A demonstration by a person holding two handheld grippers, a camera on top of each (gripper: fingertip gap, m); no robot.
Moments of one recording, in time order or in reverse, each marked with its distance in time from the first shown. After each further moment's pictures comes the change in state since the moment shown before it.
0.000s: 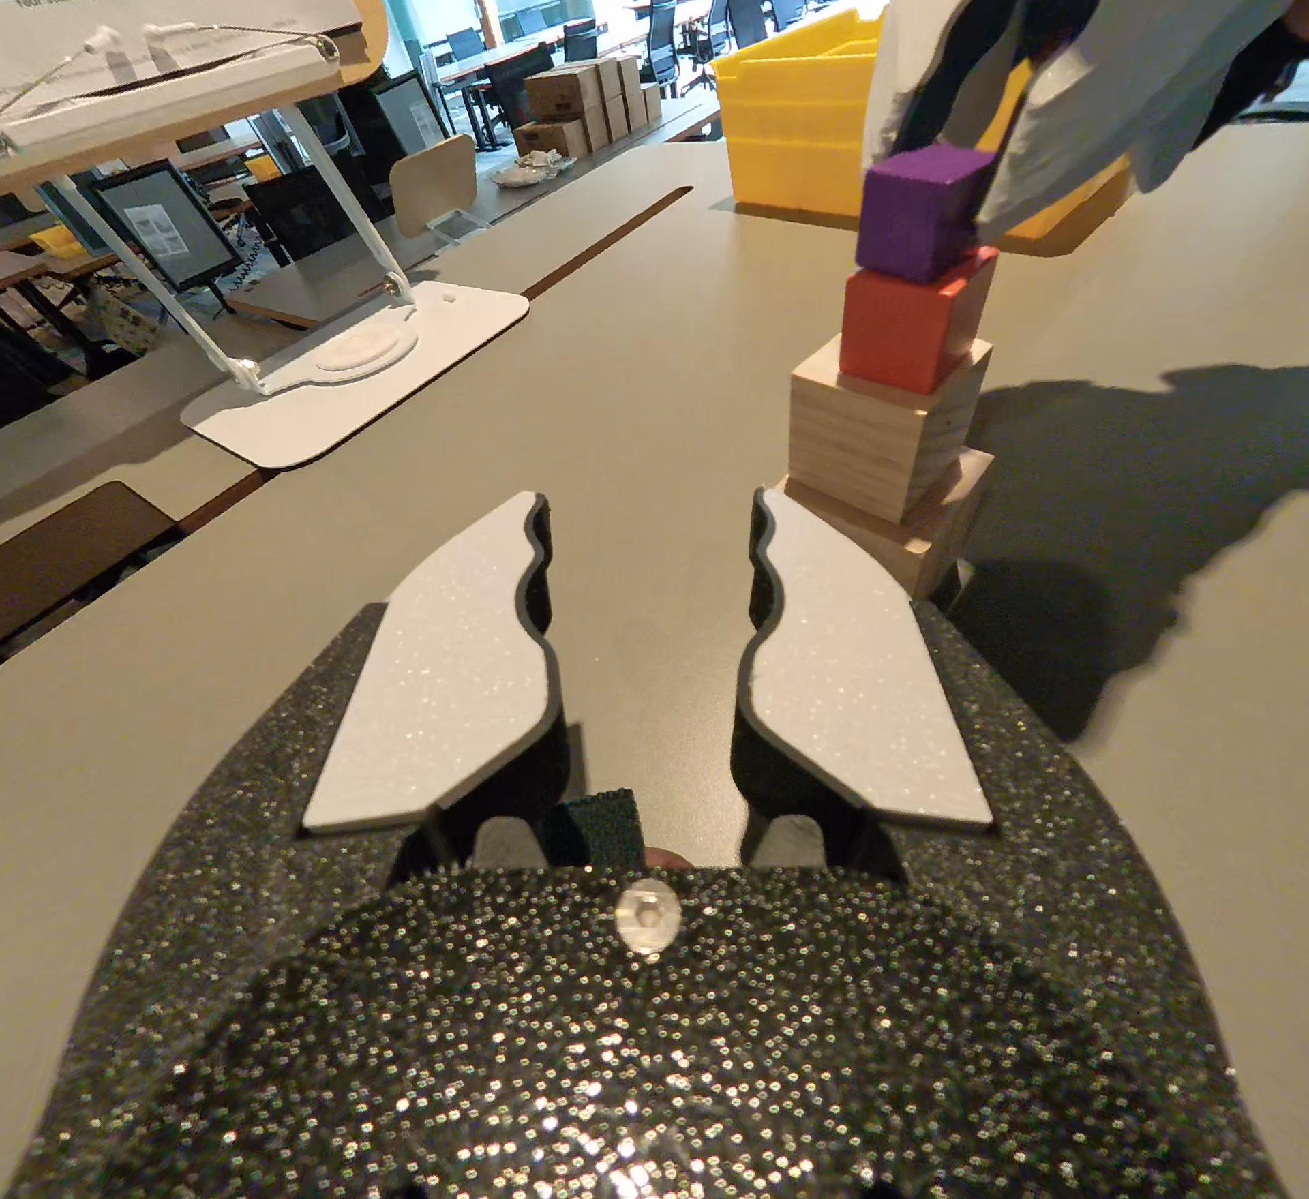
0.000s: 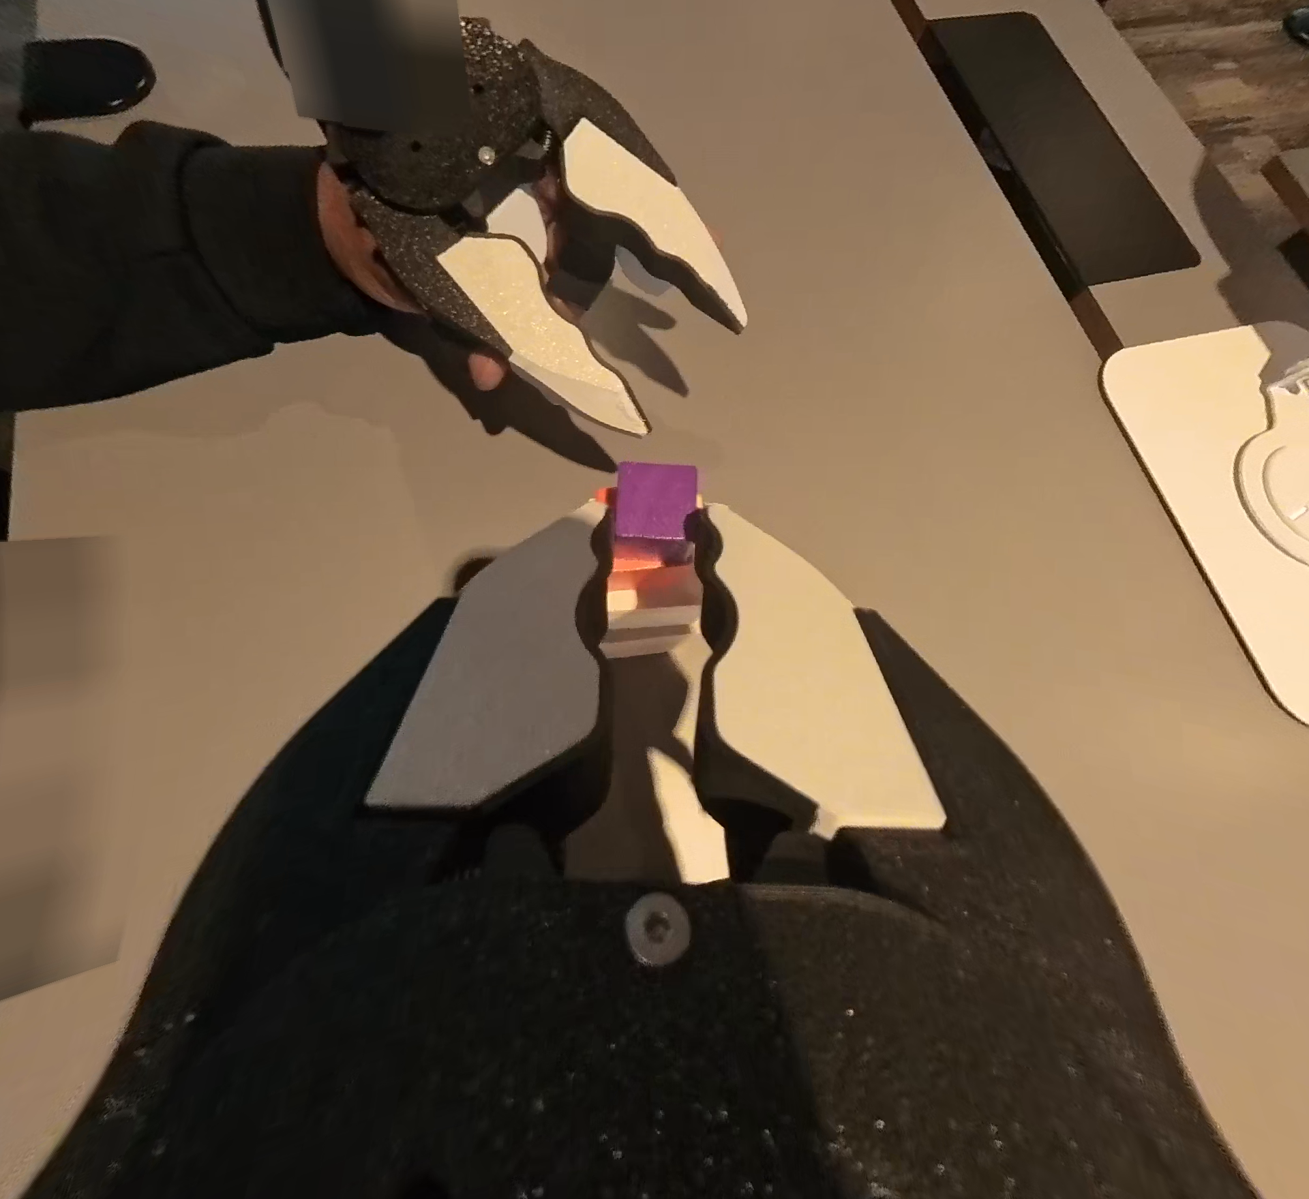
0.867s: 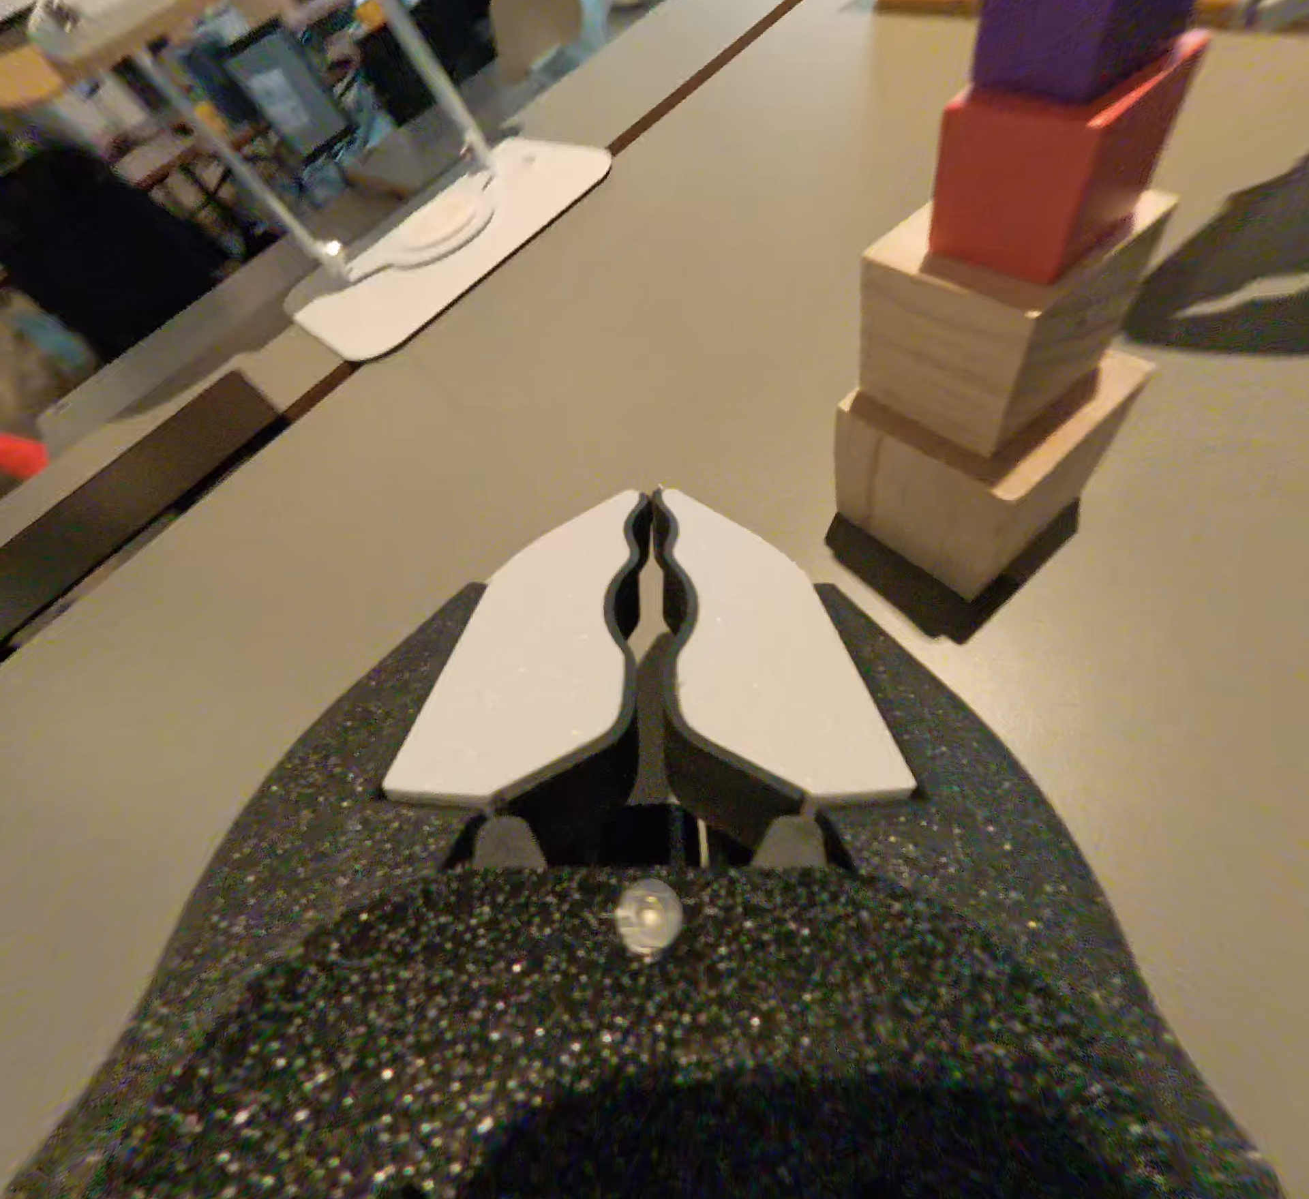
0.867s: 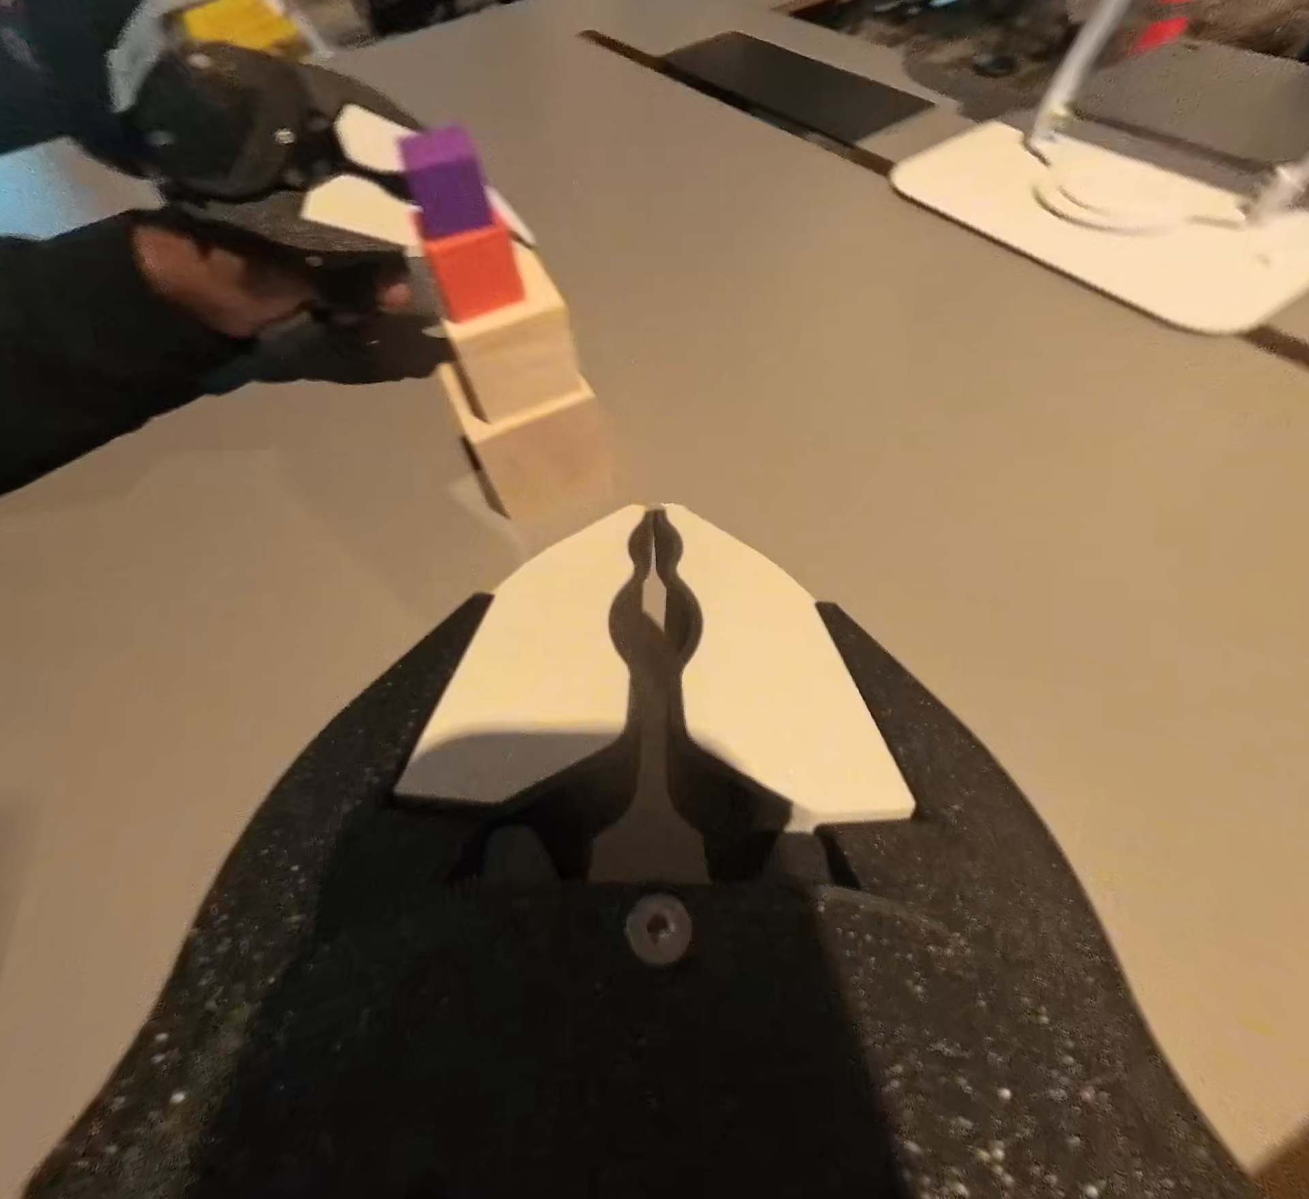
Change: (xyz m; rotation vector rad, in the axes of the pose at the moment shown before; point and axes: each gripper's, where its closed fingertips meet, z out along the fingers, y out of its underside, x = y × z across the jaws) left arm -0.008 0.027 0.002 -0.213 -0.197 0.067; right arm 0.021 0.099 -0.052 0.245 0.218 0.318
